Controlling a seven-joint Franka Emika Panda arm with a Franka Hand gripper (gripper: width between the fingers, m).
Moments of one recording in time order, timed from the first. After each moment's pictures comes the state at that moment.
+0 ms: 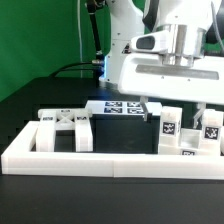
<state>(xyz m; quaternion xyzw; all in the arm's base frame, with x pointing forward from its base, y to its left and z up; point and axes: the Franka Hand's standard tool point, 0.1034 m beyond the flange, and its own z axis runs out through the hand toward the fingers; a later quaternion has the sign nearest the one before) 0.555 0.054 0.035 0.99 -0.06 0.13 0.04</state>
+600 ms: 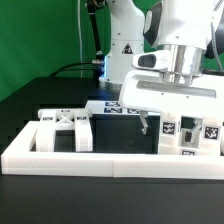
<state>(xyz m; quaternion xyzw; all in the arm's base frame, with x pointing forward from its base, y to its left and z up) 0.546 0.051 0.013 0.99 -0.05 0.11 0.05</state>
